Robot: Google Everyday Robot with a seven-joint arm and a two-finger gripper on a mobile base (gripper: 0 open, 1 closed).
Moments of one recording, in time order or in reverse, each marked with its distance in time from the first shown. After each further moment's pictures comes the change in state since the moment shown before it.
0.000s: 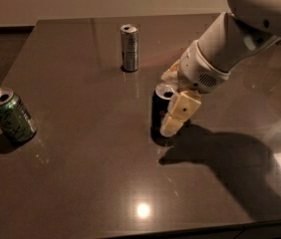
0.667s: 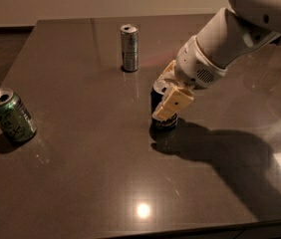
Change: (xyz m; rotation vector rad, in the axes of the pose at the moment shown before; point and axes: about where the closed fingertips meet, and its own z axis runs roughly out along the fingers) arm -0.013 -0.006 -0.002 -0.005 -0.055 -0.009
